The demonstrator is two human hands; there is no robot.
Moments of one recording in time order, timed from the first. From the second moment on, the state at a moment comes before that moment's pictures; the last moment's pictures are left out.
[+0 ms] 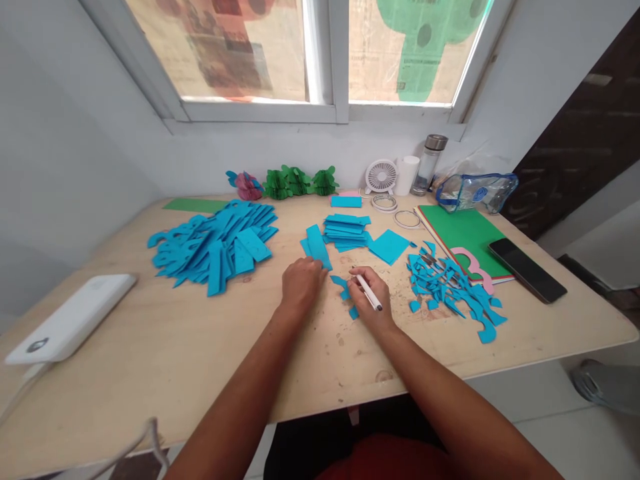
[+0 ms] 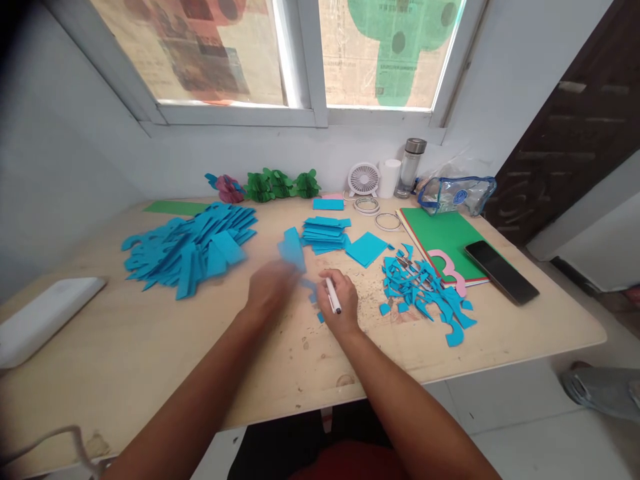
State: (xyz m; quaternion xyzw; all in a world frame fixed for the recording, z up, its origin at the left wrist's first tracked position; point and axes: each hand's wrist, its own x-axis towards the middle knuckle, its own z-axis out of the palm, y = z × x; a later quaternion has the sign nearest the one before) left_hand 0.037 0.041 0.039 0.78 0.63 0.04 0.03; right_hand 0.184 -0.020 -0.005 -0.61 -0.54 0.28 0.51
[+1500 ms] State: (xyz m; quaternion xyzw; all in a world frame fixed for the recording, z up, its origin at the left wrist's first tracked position) left_hand 0.031 0.033 0.043 0.75 0.65 0.11 0.02; right_hand 0.184 -0.021 -0.005 -0.60 -0.54 0.28 0.52
